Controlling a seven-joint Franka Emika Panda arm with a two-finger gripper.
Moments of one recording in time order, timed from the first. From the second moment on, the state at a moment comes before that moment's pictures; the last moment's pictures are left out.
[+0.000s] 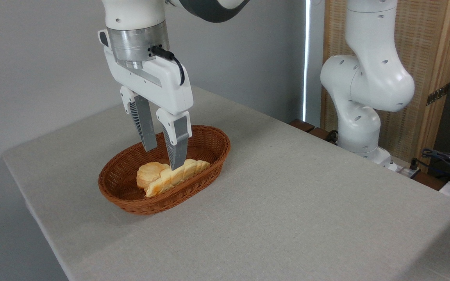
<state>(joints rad) -0.06 0.03 -0.01 -1.67 -0.07 1.73 0.68</state>
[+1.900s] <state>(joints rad) -0.06 0.05 -0.02 -1.67 -0.07 1.71 0.68</state>
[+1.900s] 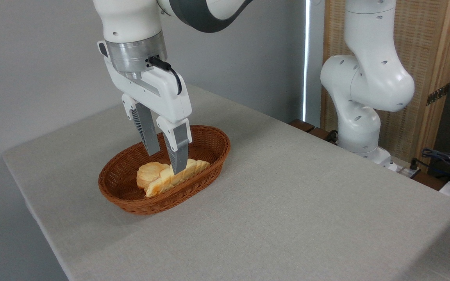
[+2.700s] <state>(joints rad) -0.06 0.05 -0.02 -1.67 -0.07 1.69 0.68</state>
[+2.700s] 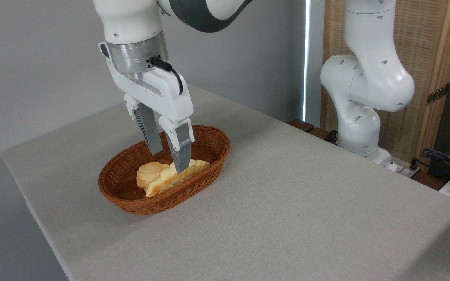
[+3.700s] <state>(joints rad) -0.08 0.08 -0.14 -1.75 -0.06 1.81 0.68</state>
